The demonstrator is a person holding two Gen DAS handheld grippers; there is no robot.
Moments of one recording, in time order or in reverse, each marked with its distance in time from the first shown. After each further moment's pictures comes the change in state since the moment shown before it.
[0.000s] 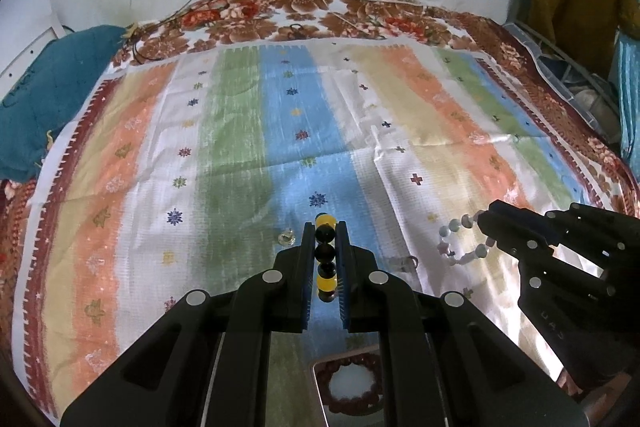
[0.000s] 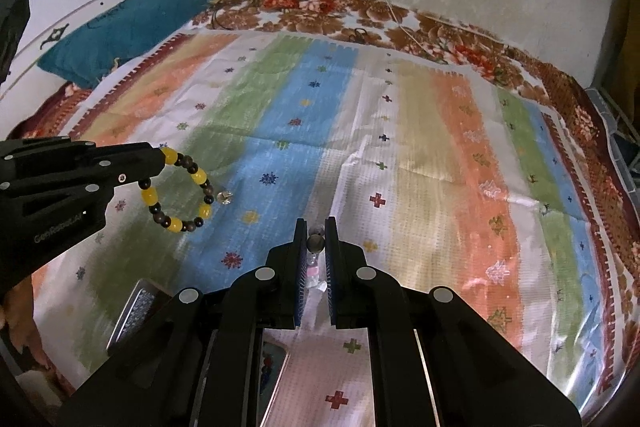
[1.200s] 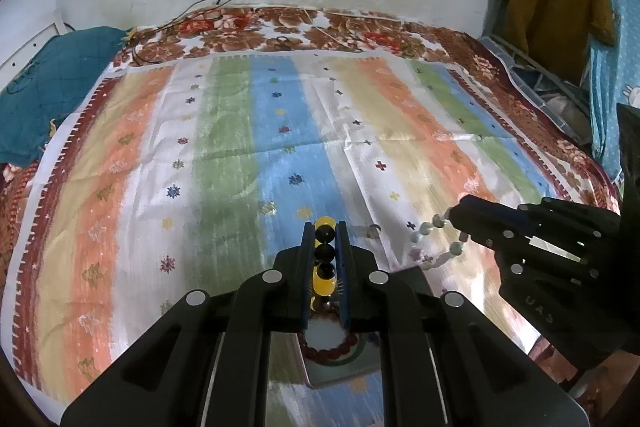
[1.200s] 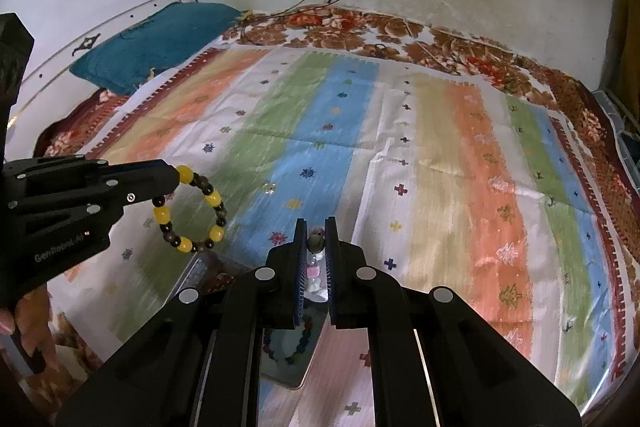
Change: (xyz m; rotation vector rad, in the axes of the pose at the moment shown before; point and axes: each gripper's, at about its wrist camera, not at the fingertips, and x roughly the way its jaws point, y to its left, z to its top) left arm -0.057 -0.008 -0.046 -0.008 -0.058 -0.076; right arm -0.052 0.015 -0.029 0.008 -0.050 0.086
